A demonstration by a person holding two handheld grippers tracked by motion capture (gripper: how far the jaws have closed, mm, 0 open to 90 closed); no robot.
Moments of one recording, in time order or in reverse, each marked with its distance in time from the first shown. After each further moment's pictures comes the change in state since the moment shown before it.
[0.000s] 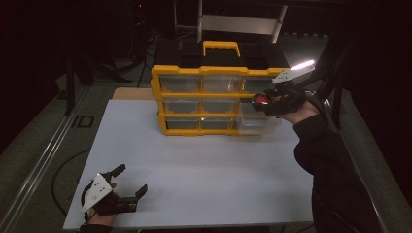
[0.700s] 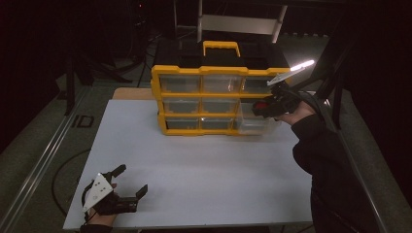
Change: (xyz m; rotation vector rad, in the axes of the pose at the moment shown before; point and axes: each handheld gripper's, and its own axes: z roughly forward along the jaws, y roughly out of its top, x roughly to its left) left arm 0.000 0.000 0.001 0.008 -0.002 0.002; right arm -0.007 -0.006 0.019 0.156 0.008 0.077
